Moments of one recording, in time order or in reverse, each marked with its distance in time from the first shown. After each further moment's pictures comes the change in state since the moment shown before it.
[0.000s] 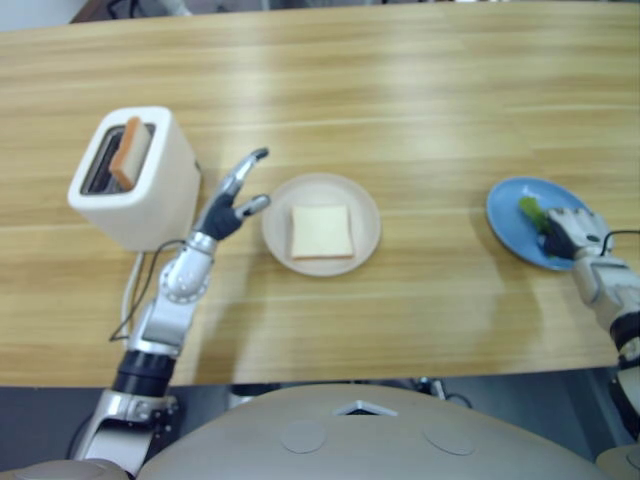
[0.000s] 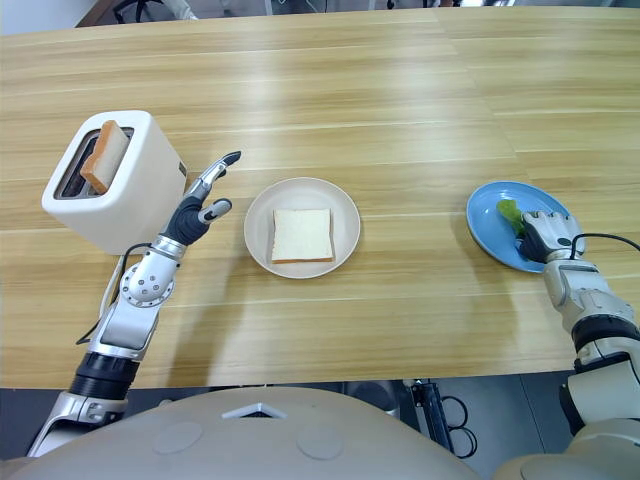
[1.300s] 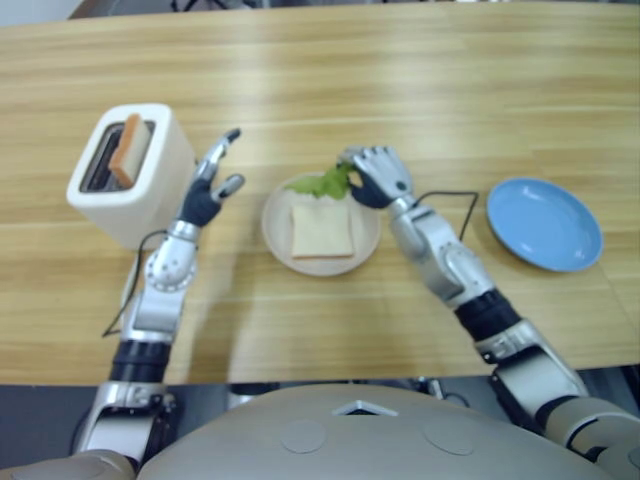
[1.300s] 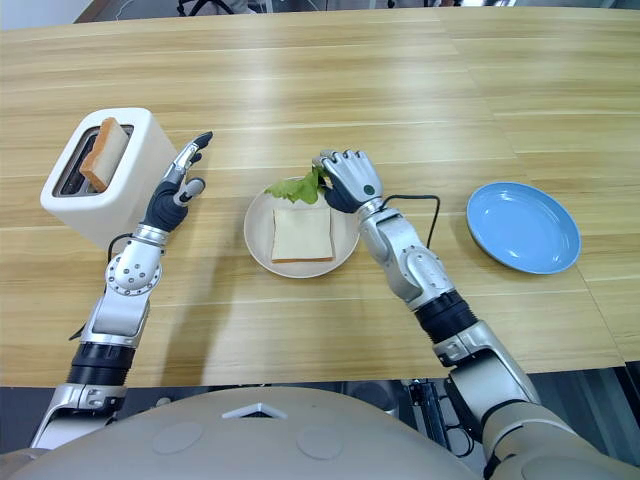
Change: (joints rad) left arm -0.055 -0.013 0.097 0.063 -0.042 -0.023 0.021; right arm -0.053 0.555 0.118 -0.838 -0.166 0.149 0.213
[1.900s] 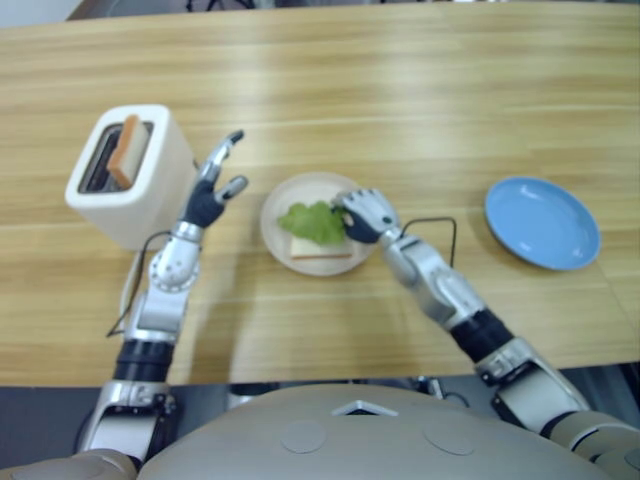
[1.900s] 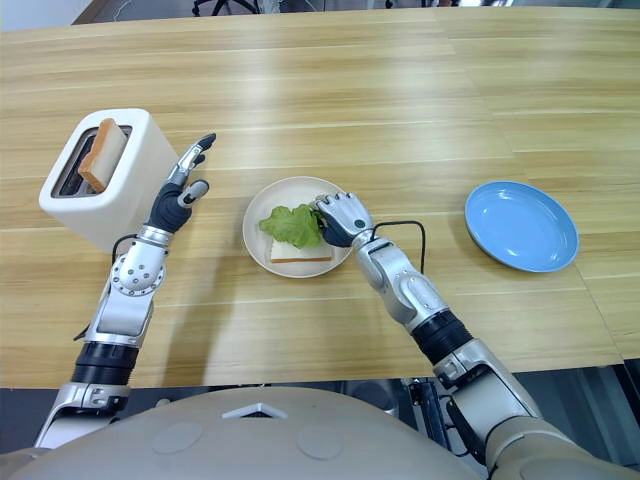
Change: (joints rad) left arm 0.000 -0.013 -0.005 0.019 0.024 -0.016 0.004; right arm 0.100 -0.037 0.088 0.064 -0.027 -0.022 0.073
